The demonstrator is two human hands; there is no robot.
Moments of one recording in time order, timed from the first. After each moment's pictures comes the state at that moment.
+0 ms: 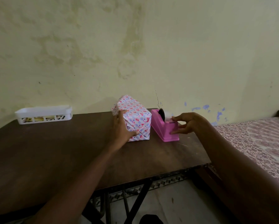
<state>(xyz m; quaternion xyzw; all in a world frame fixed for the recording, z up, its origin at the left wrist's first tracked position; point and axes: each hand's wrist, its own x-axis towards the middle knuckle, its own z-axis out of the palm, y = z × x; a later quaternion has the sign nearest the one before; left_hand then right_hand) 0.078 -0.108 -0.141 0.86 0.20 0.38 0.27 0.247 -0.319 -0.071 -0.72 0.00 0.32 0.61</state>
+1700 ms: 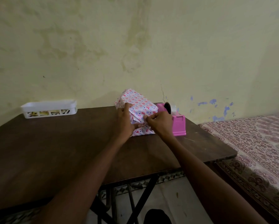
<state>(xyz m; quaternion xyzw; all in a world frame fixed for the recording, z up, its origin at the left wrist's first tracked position) 0.082 -0.104 -0.140 0.87 0.21 0.39 0.23 0.176 -0.218 -0.145 -0.78 -0.30 -0.10 0.53</state>
